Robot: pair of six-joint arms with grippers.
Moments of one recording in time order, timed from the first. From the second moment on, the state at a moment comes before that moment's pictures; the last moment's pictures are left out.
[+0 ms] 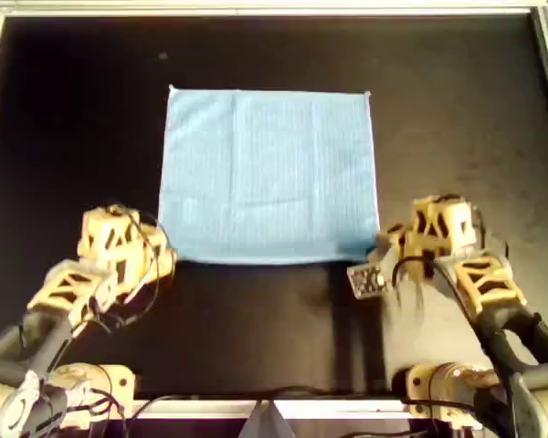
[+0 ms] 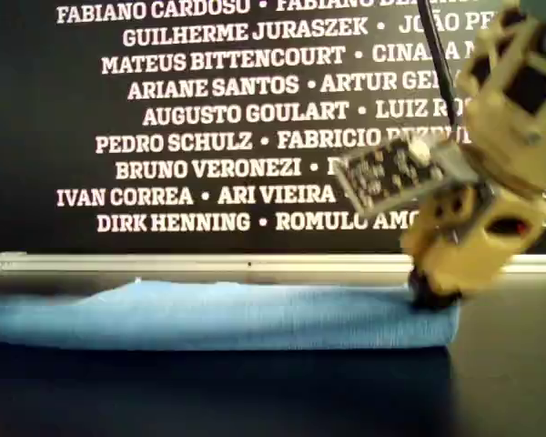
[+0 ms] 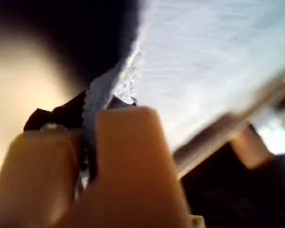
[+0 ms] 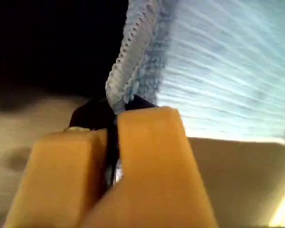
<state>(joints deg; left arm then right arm) -14.2 113.6 142.2 13.3 18.9 1.3 12.8 107.8 131.1 33.6 -17.3 -8.4</state>
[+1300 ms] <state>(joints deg) -11.7 56.0 66.9 13.3 14.3 1.3 12.3 54.4 70.3 17.0 -16.9 -9.0</state>
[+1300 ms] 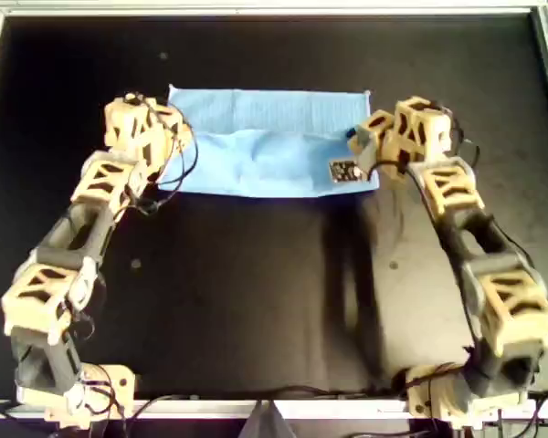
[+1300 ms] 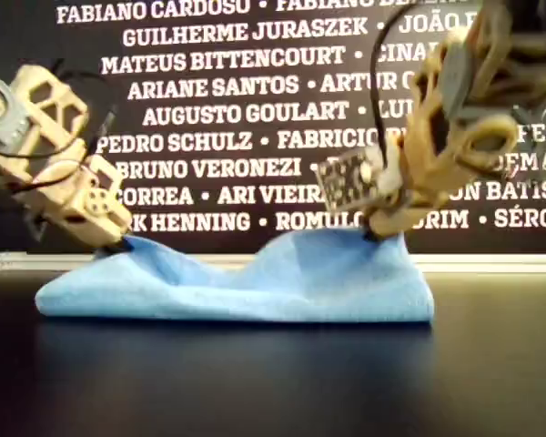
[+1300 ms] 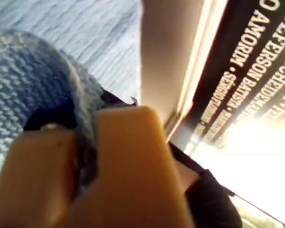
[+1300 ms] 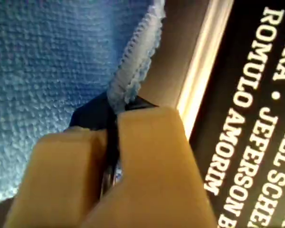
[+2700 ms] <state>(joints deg) -9.4 33.0 37.9 13.3 14.3 1.3 9.0 31.9 40.3 17.0 -16.9 -9.1</state>
